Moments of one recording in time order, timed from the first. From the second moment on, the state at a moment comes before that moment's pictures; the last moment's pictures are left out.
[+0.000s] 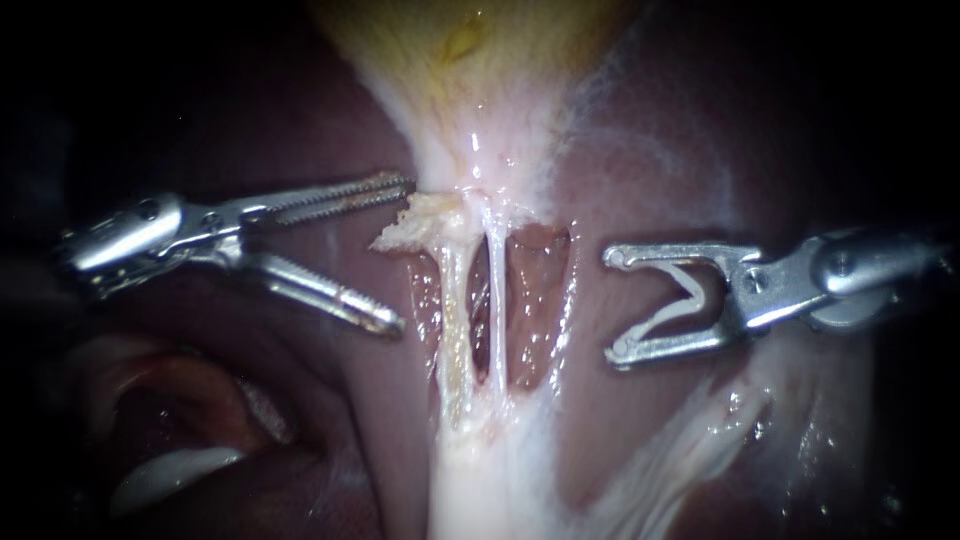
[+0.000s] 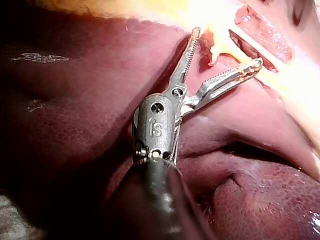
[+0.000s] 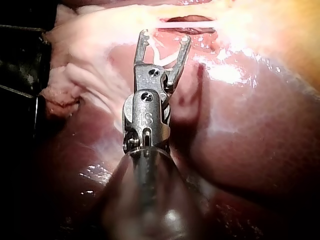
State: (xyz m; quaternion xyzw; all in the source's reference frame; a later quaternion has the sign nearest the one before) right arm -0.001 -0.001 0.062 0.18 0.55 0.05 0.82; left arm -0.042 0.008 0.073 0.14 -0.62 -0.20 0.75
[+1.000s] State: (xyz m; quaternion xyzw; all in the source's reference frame) right arm -0.001 -0.001 0.062 0.18 0.55 0.05 0.82; left arm -0.039 0.008 0.076 0.17 -0.58 -0.26 0.75
